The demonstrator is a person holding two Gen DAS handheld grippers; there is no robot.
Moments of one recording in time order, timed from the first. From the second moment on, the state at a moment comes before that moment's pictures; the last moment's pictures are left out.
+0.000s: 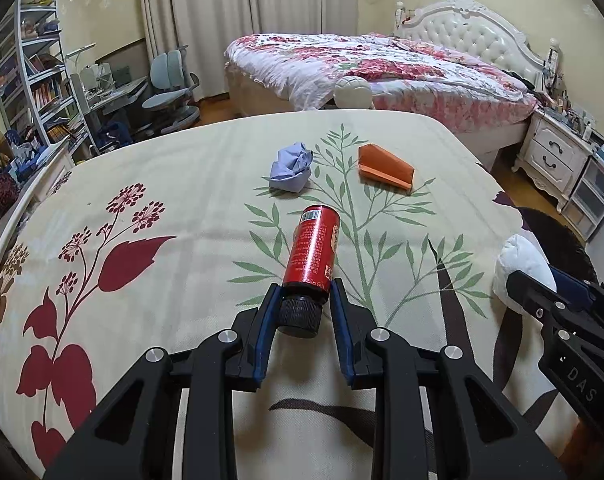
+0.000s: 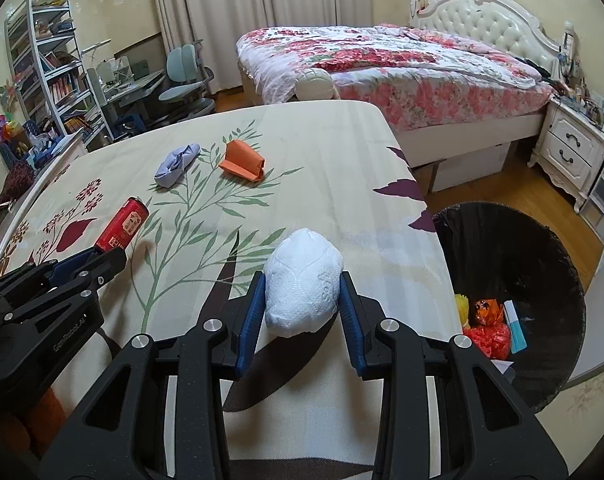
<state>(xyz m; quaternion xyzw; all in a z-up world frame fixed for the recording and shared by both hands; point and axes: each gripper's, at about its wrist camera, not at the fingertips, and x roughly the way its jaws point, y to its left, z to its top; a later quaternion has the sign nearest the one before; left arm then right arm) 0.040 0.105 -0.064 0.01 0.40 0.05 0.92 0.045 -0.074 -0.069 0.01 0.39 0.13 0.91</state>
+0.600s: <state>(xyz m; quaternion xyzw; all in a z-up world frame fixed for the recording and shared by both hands) 0.024 0.050 -0.054 0.02 0.38 -0.01 0.93 0.022 -0.146 -0.053 0.03 0.36 0.05 0.93</state>
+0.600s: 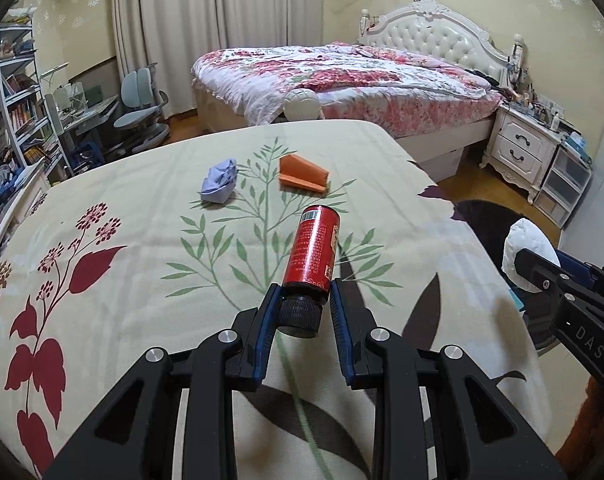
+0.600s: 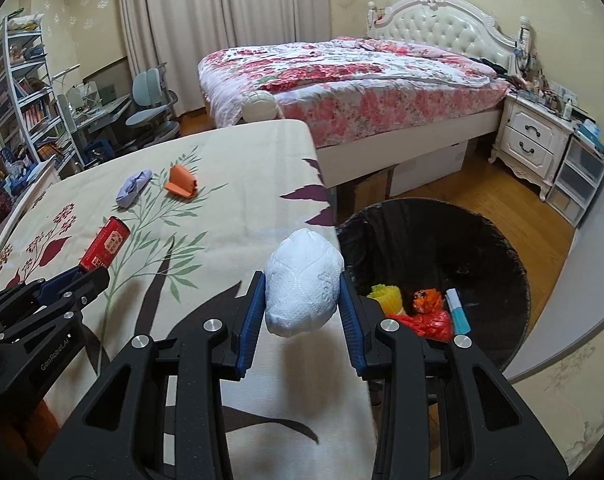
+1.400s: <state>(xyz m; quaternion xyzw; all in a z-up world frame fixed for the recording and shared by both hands) 0.078 -0.078 -0.059 0.07 0.36 -0.10 0.93 0.060 -0.244 -0.065 0.05 0.35 -0.05 0.93</state>
